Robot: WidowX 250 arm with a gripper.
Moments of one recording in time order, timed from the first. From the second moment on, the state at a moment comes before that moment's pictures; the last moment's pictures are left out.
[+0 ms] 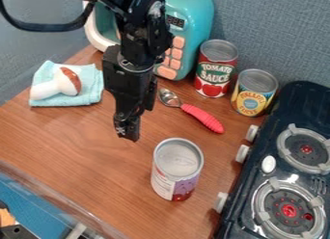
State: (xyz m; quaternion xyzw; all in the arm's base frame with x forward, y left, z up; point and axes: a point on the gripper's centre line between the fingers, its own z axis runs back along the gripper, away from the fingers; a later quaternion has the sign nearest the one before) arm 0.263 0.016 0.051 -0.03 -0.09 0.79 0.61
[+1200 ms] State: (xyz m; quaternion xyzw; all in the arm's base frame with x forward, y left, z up) arm 0.248 0.156 0.058 -0.01 -0.06 0.92 0.39
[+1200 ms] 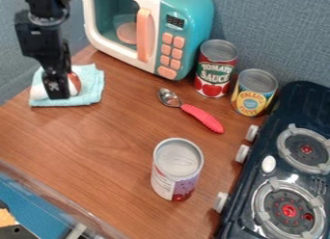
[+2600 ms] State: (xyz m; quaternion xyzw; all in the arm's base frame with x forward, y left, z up) arm 0.294 0.215 -0.009 -0.01 -0.04 0.96 0.28
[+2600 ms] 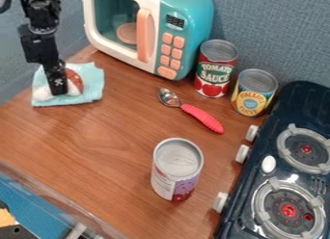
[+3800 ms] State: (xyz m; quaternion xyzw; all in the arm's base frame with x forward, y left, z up) arm 0.293 0.178 0.030 -0.03 -0.08 0.94 0.32
